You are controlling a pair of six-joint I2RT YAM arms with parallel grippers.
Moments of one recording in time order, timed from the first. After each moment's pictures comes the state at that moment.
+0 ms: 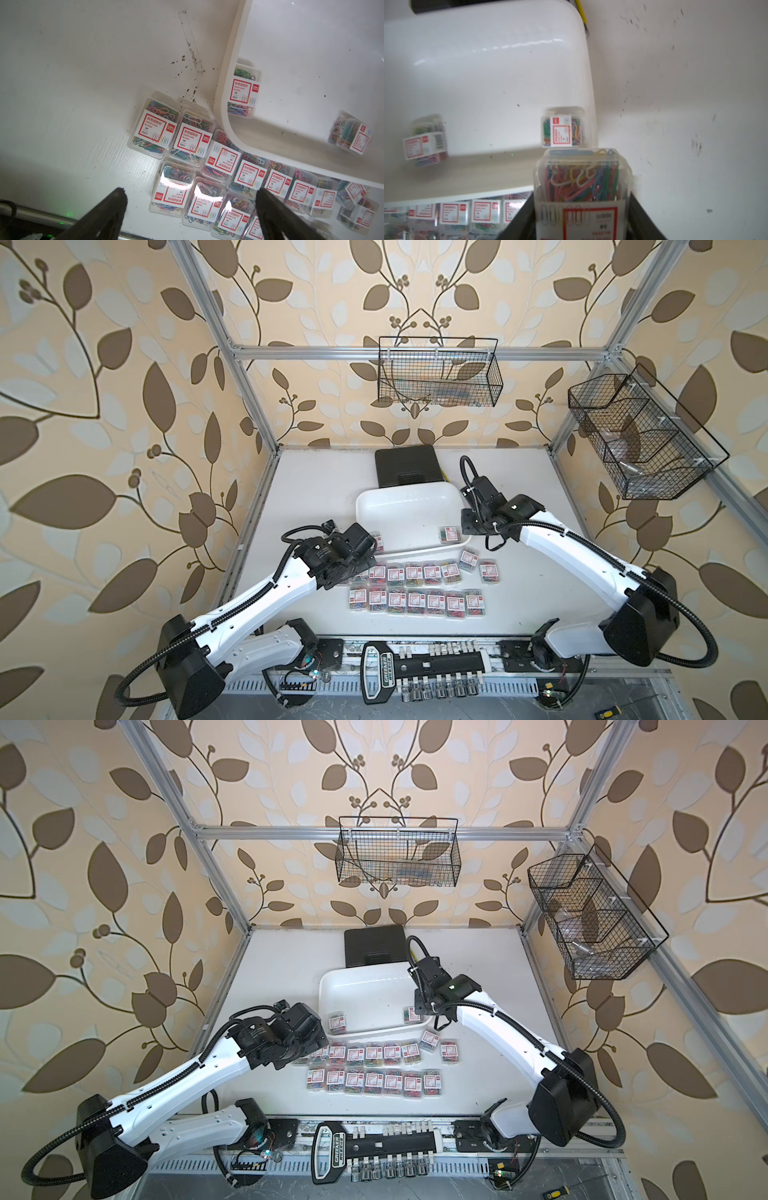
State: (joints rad) left arm -0.73 1.05 0.86 -1.02 -0.27 -1.19; right arm 0.57 1.38 1.15 -0.92 0.30 0.57
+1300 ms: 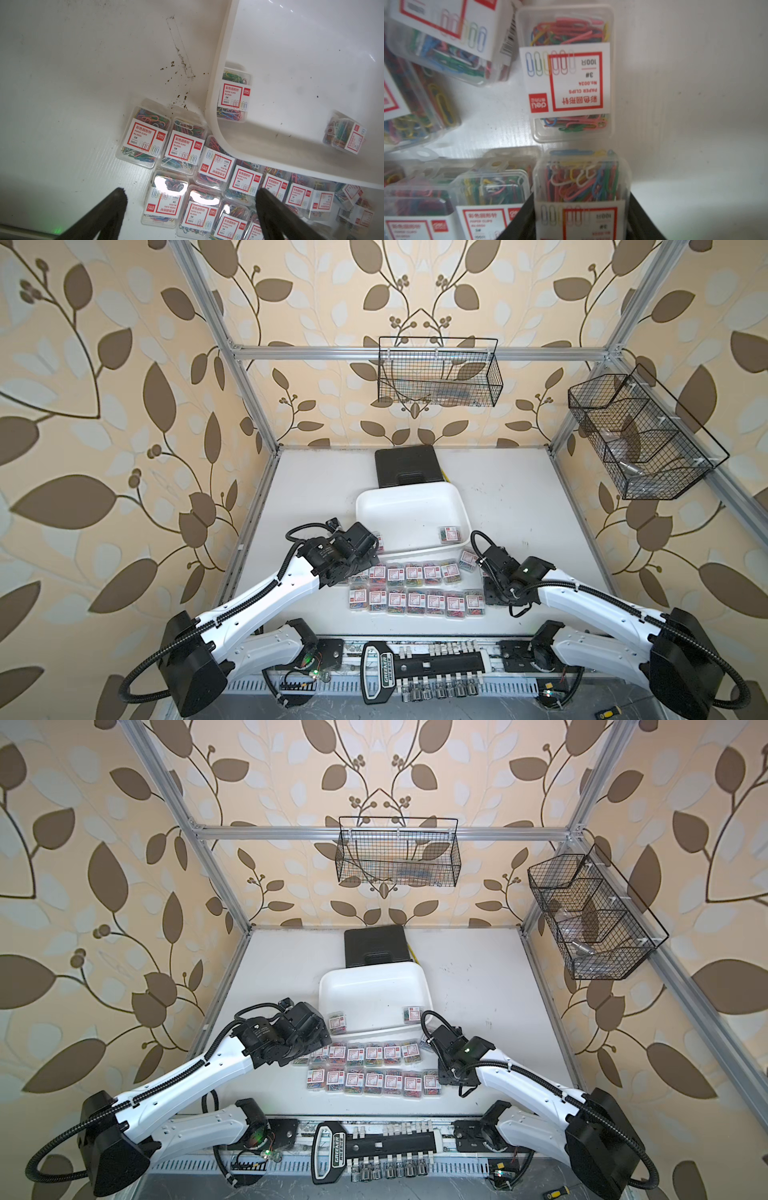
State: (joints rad) left arm -0.72 1.07 0.84 -0.95 -0.27 -1.14; right arm 0.68 1.10 0.55 -0.88 0.19 0.77
